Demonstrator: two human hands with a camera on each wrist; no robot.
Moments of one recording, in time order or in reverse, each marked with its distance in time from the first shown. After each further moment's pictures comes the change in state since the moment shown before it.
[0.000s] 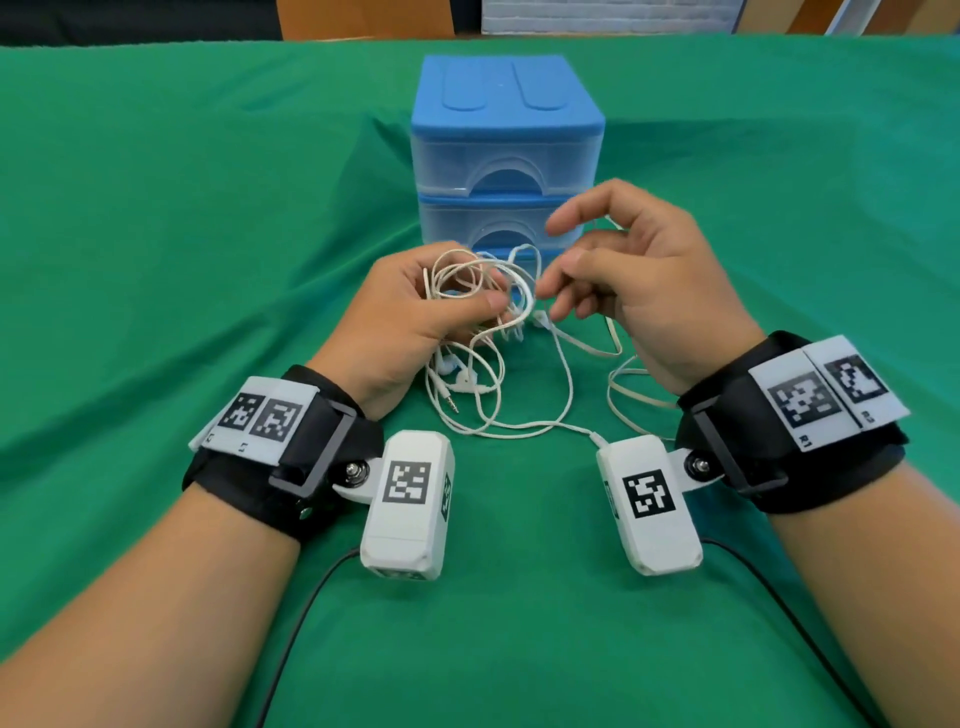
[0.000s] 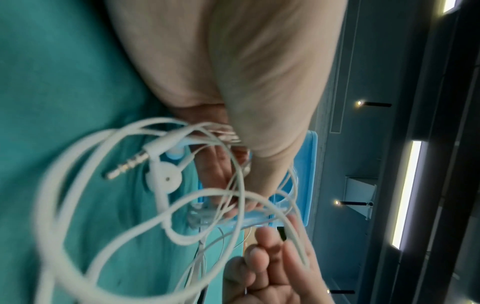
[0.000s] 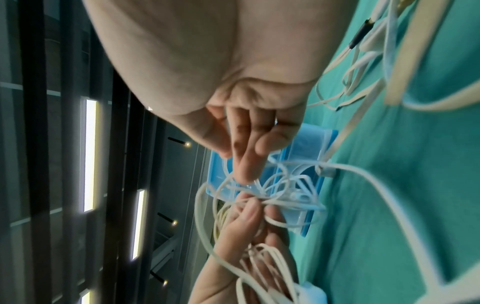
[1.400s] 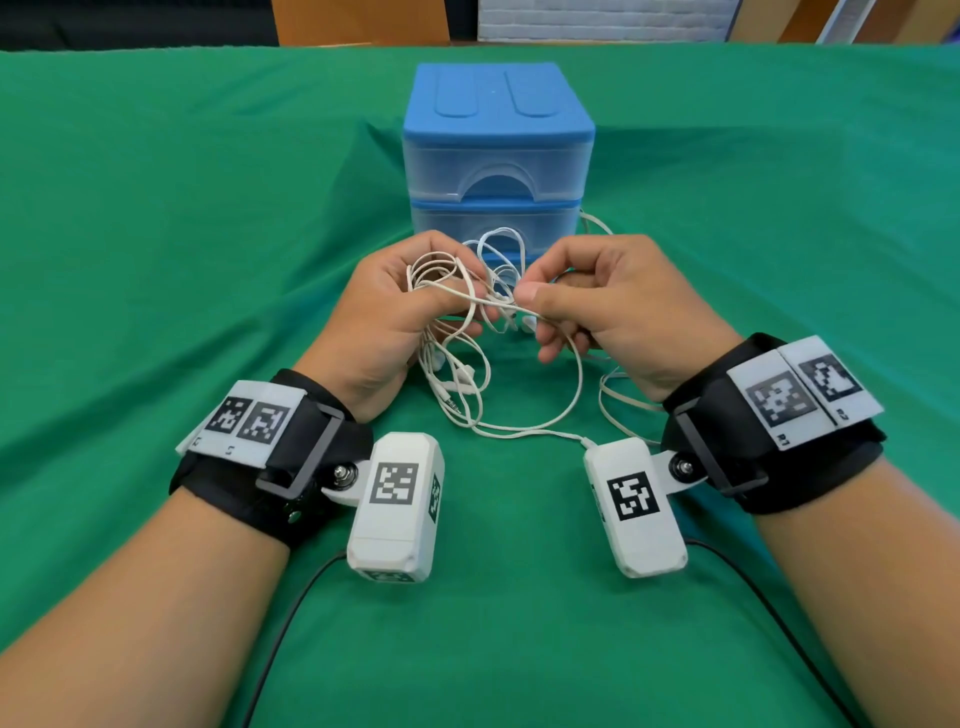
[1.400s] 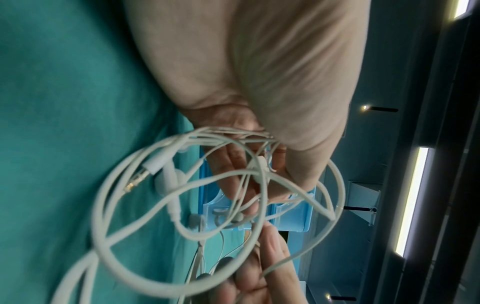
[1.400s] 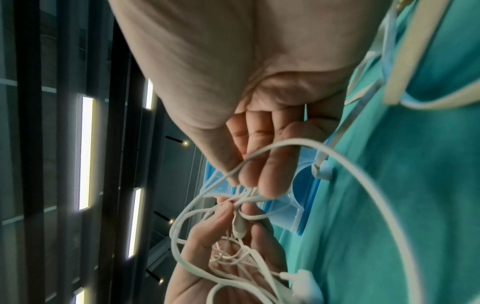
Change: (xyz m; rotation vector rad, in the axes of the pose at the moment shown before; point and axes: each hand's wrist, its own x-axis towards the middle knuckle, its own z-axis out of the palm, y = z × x) left_hand 0.000 0.007 0.000 -0.076 -0.007 0.021; right_hand -0.006 -0.003 0.008 -0.056 -0.023 0.143
